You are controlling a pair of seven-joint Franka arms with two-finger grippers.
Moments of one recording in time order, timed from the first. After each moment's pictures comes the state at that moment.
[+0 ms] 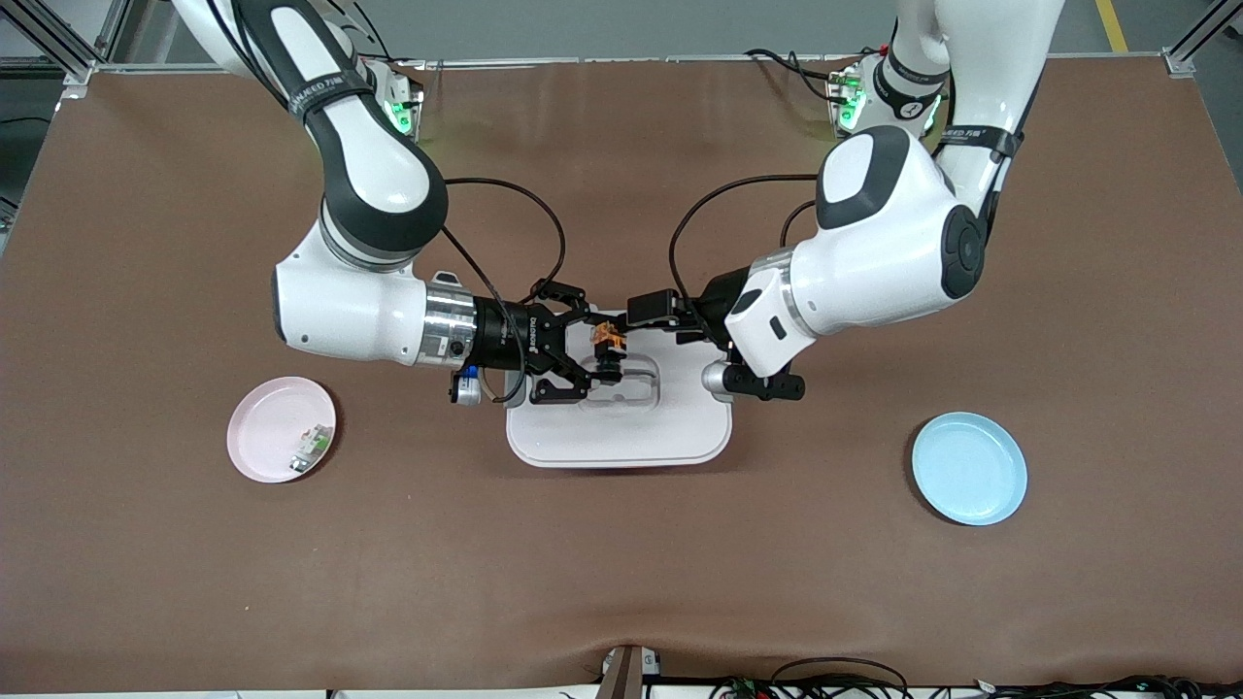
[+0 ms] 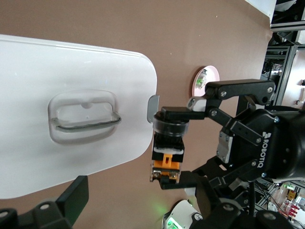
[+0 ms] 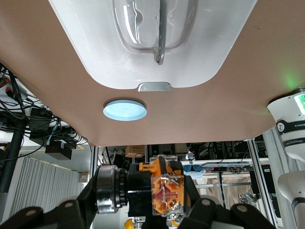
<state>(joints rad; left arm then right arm) -0.37 0.47 -0.19 -1.38 -0.70 2.05 -0.30 0.39 0.48 0.11 -1.50 1.14 2.17 1.43</state>
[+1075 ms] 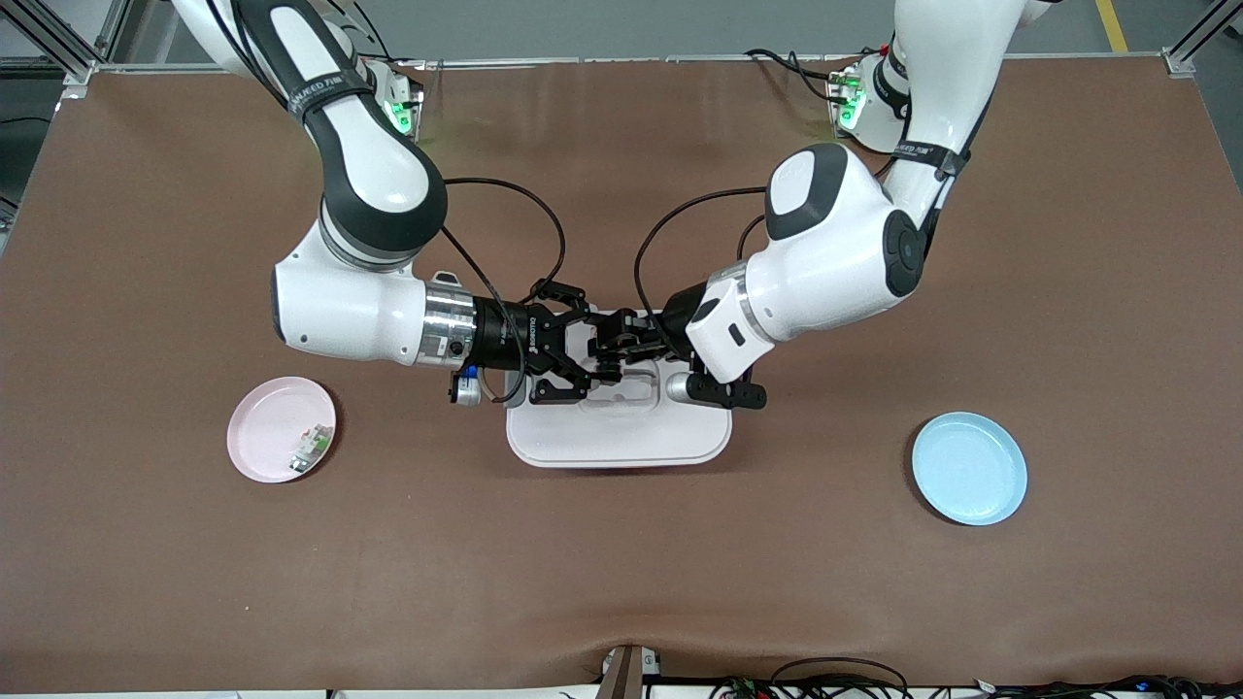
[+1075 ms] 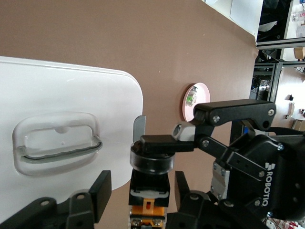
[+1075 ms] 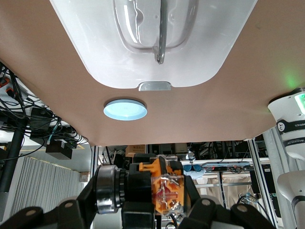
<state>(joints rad) -0.43 0.52 -0.19 -1.38 -0.72 2.22 -0.29 0.39 0.48 0.11 -1.50 1.14 2.17 1.43</state>
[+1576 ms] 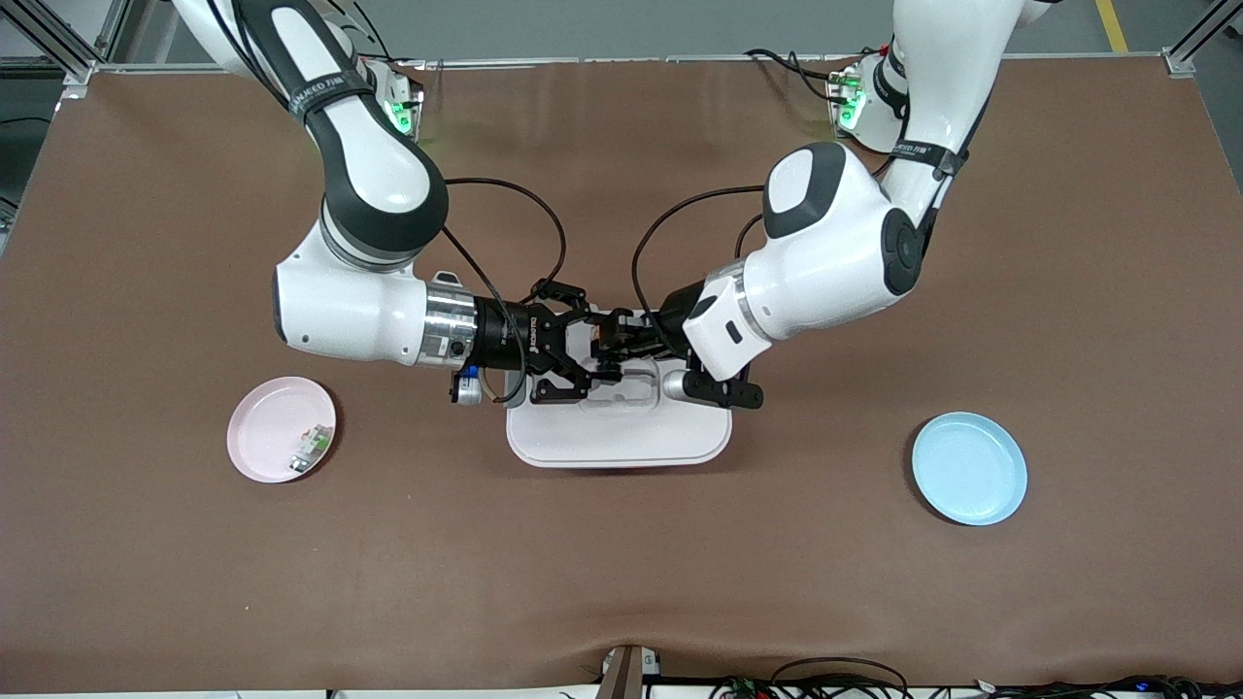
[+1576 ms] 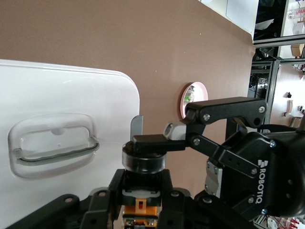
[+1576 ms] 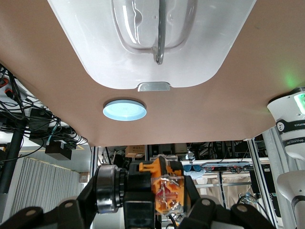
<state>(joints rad) -0.43 0.52 -0.19 -1.37 -0.72 2.22 -0.28 0.40 0.48 0.11 -1.50 1.14 2.17 1.44</state>
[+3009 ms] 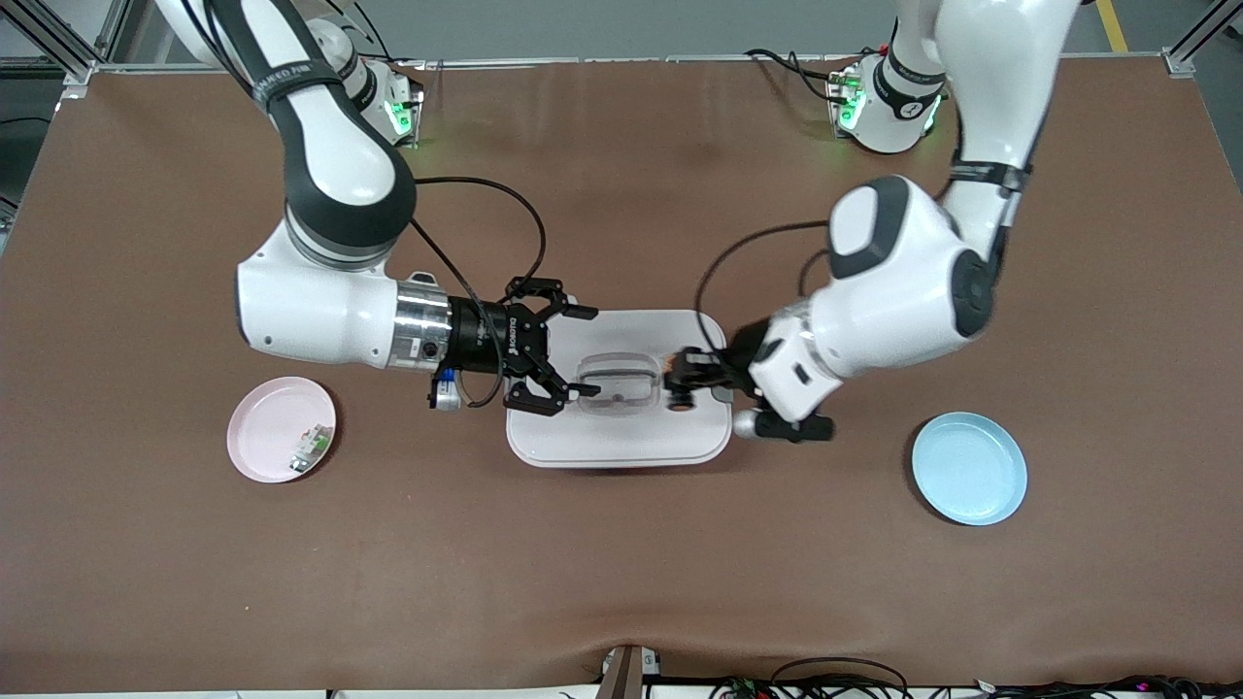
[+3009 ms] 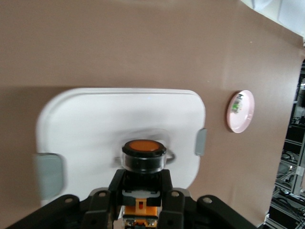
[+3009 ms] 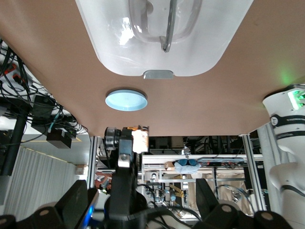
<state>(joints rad) -0.28 0.52 -0.17 -1.38 -0.58 2.04 -0.23 0.35 0.45 0.09 -1.46 1.13 2.05 1.41</state>
